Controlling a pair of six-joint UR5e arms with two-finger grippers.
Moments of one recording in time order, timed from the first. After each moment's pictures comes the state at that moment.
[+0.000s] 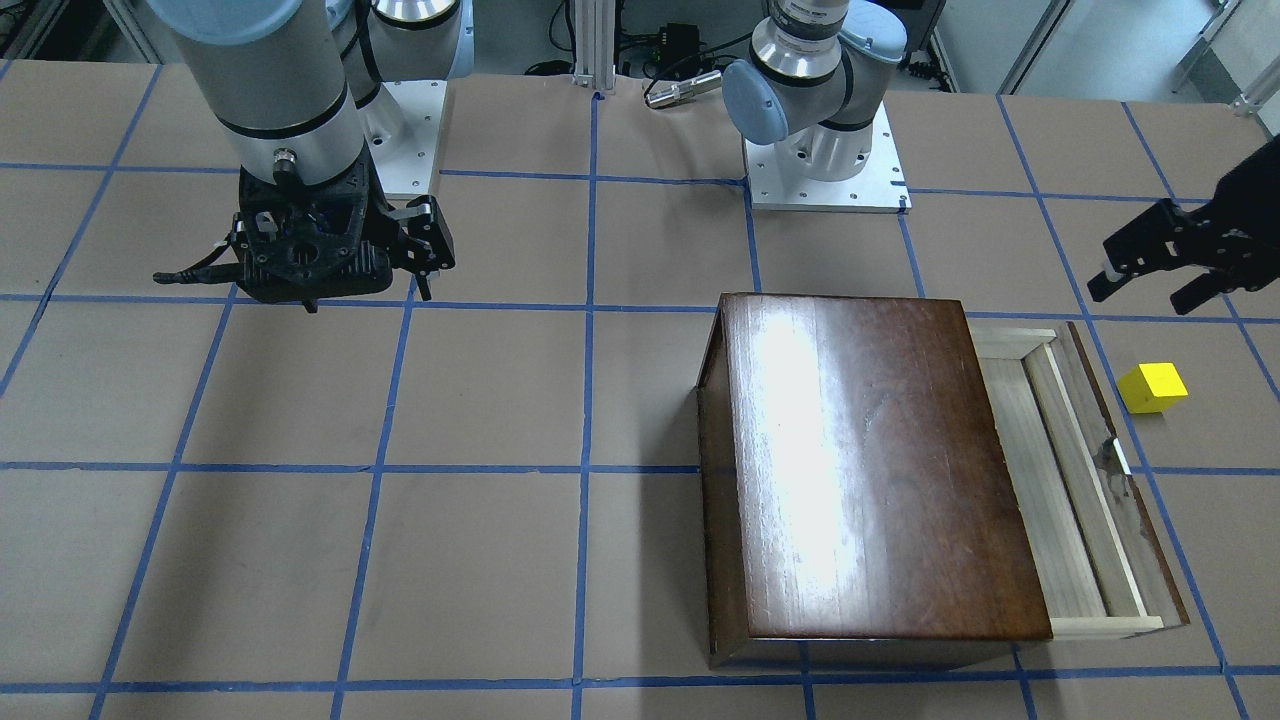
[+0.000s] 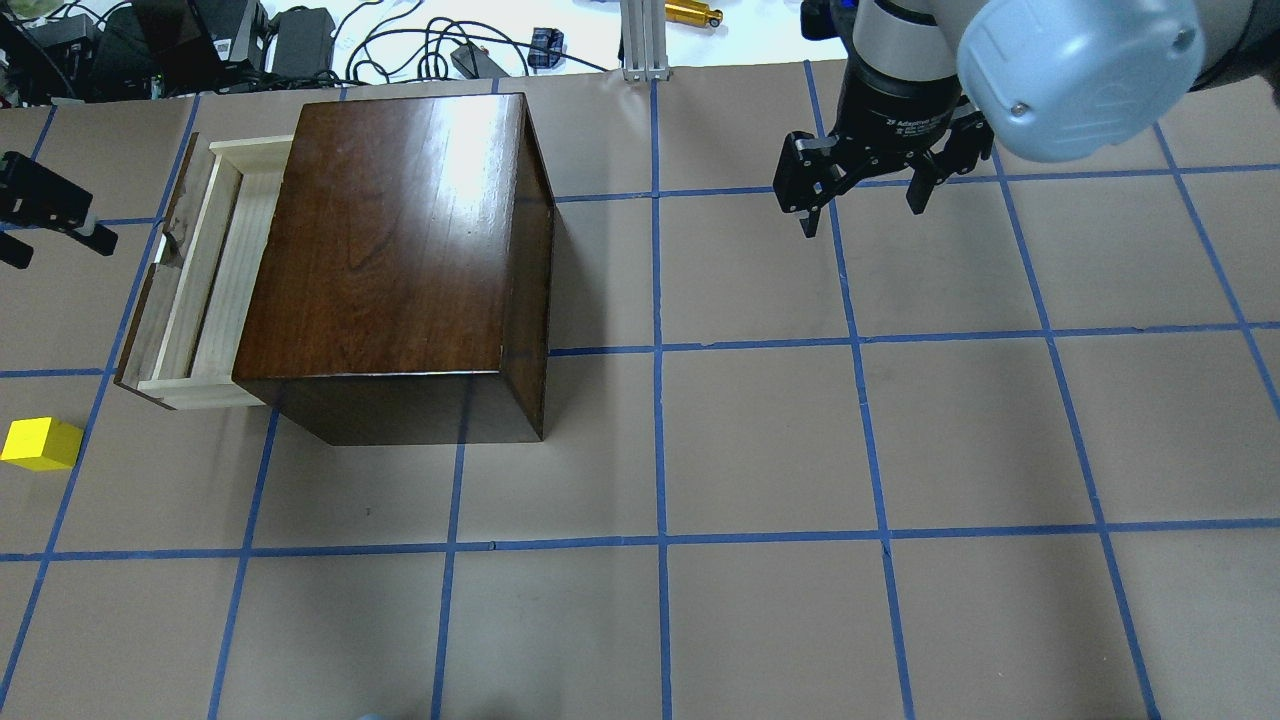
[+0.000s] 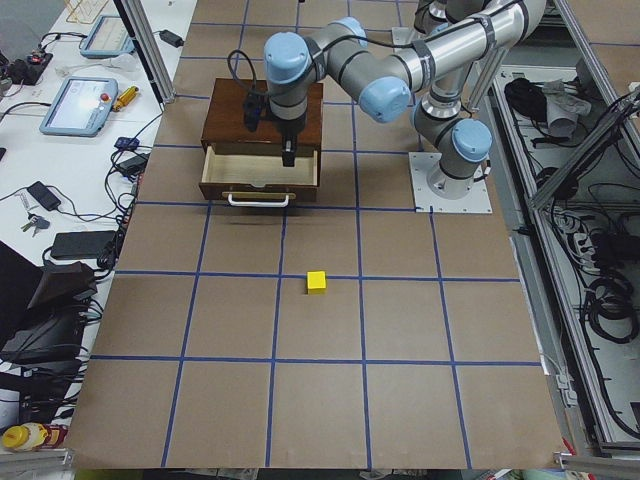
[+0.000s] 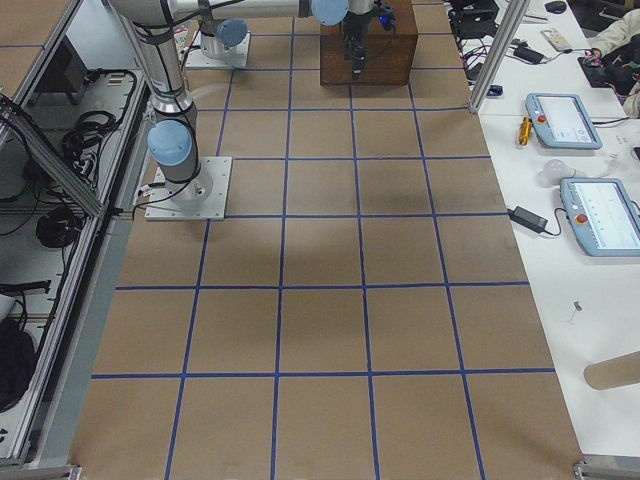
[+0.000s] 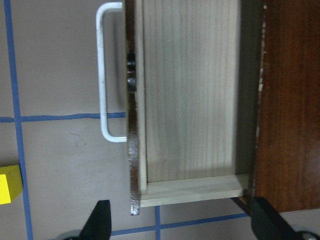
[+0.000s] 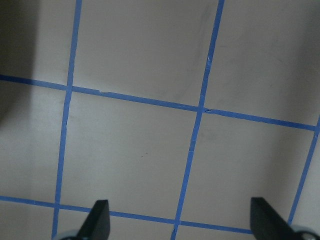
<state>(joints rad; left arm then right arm) -1.06 -1.61 -1.53 -1.63 1.43 0.51 1.70 -1.45 1.48 -1.58 -1.60 -0.05</state>
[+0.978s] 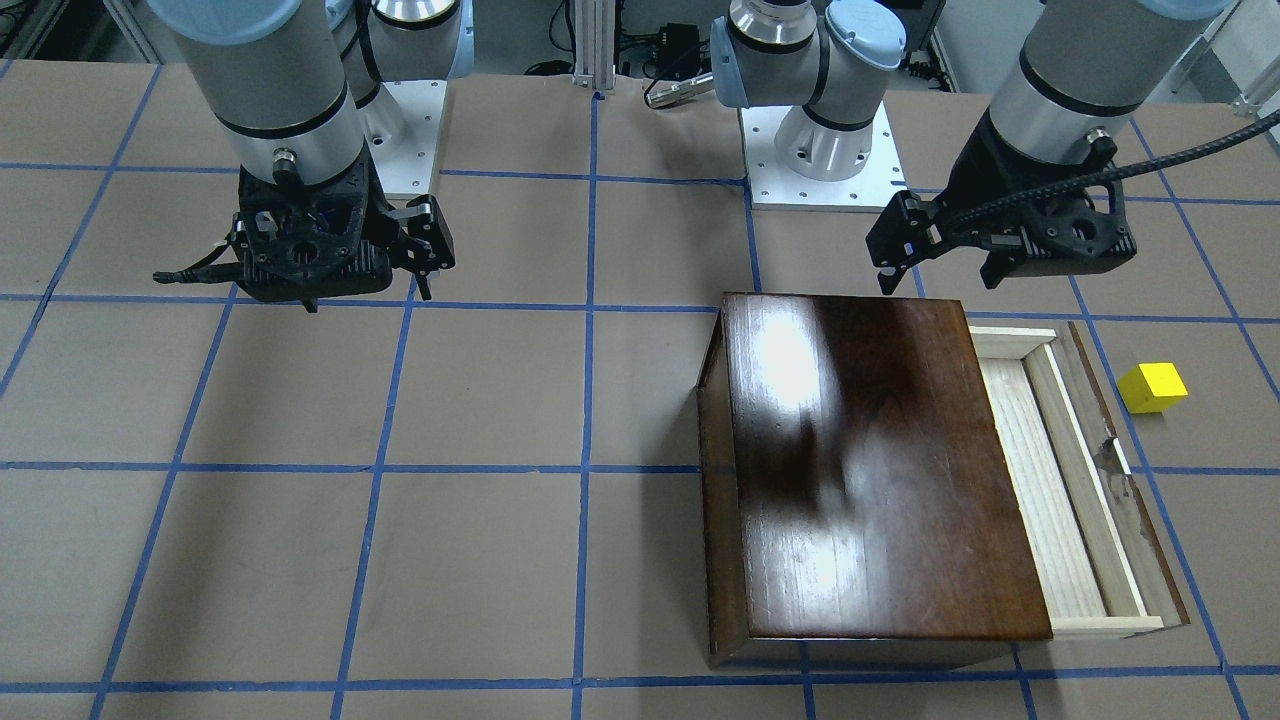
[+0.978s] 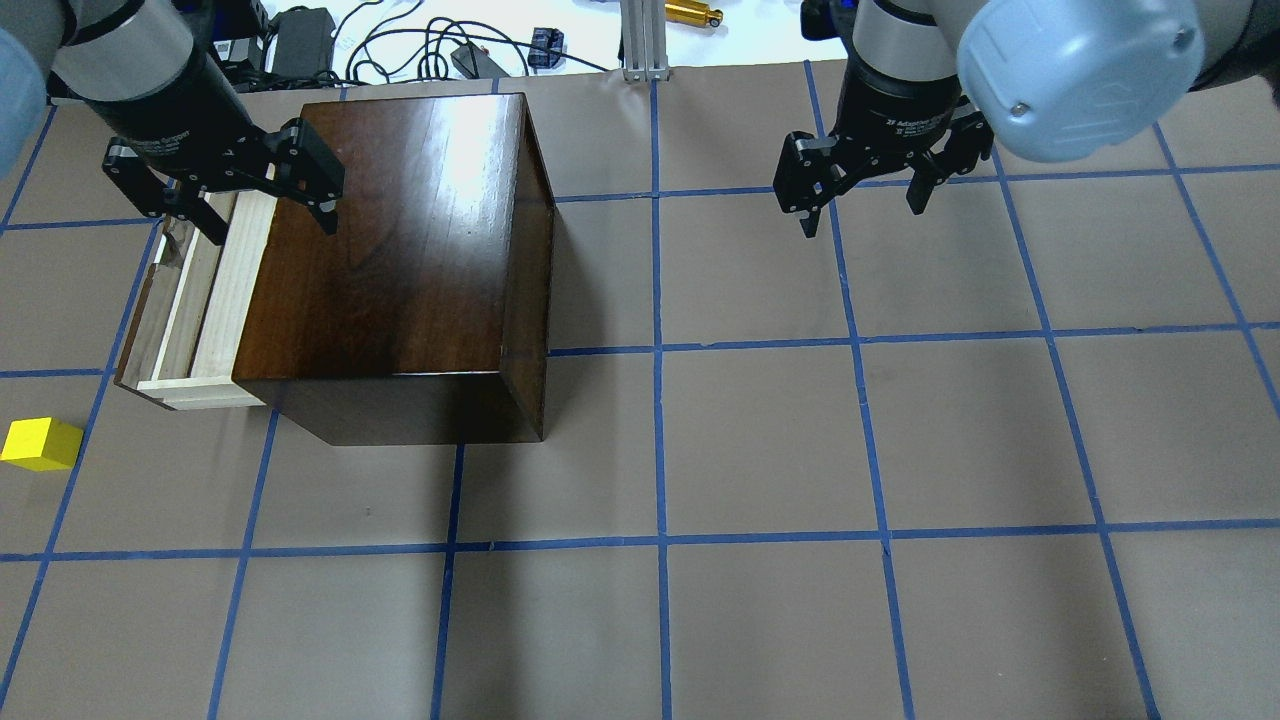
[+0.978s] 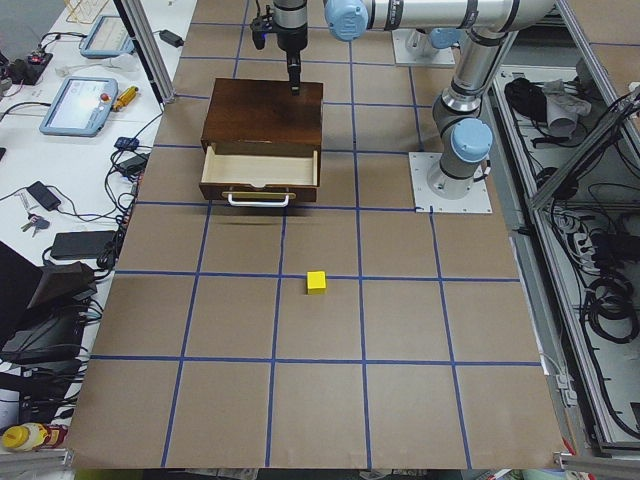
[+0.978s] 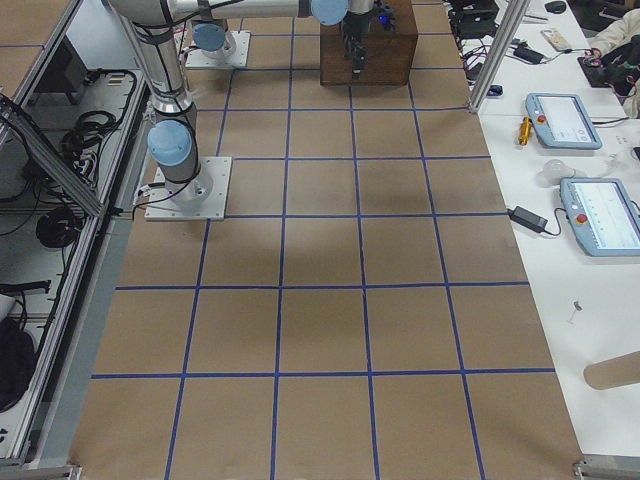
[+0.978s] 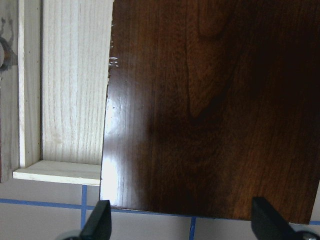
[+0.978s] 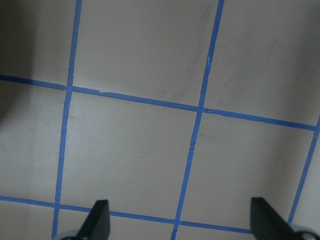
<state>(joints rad) -1.48 -1.60 -1.52 -1.59 1.60 0.03 1.70 -1.45 1.48 -1.58 -1.60 -0.05</state>
